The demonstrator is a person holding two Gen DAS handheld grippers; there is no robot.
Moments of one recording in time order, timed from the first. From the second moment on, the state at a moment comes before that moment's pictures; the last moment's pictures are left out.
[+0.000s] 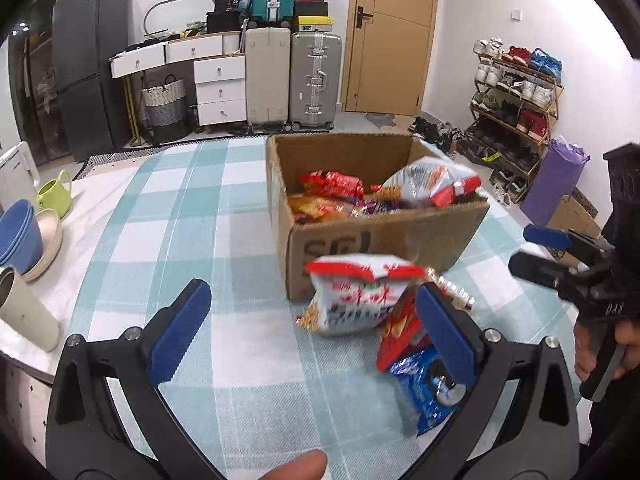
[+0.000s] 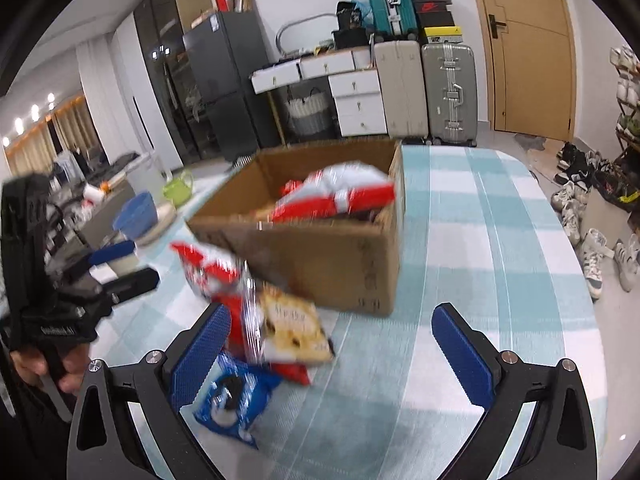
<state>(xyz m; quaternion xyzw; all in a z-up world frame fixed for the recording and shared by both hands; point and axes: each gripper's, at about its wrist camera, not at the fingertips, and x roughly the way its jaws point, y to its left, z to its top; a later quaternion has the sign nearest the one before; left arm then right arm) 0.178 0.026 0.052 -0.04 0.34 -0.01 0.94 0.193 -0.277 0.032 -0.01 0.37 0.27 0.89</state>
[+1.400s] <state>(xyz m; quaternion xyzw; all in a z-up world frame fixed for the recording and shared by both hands) 0.141 0.034 -0.014 -0.04 0.42 0.03 0.91 0.160 -0.195 -0.045 -0.05 0.46 0.30 0.84</state>
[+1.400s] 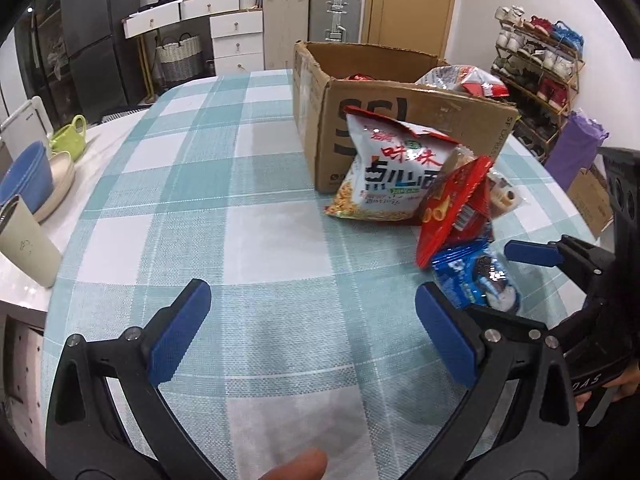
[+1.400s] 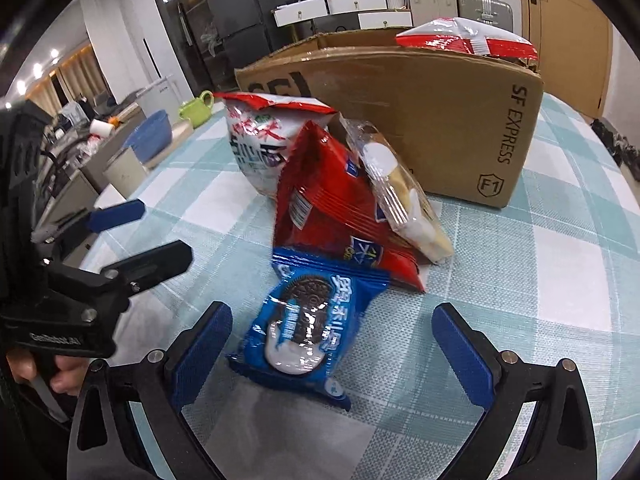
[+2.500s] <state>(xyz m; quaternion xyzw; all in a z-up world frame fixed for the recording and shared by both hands) 0.156 0.009 -0.025 -0.05 0.42 -0.02 0.90 0.158 -0.279 -0.007 0.00 0.37 0.27 0.89</state>
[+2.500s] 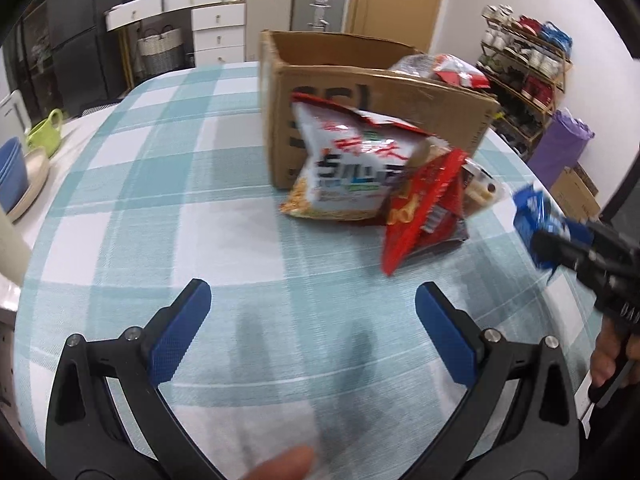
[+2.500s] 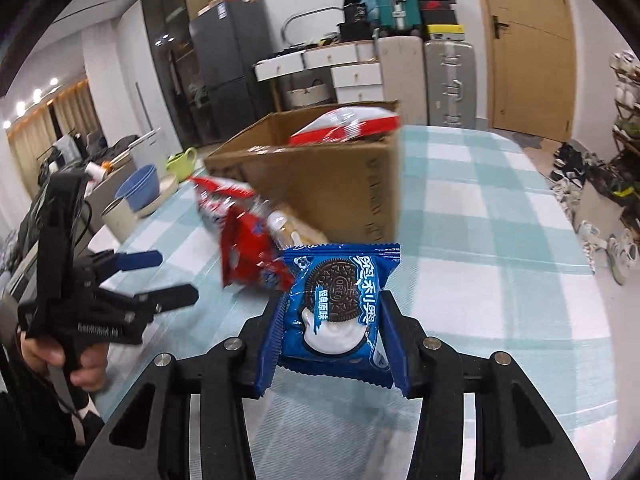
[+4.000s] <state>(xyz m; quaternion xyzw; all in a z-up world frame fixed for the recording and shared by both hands) 0.265 -0.085 -0.035 -0.07 0.45 -0.10 0.89 0.176 -0.300 -0.006 0.01 0.38 0.26 0.89</state>
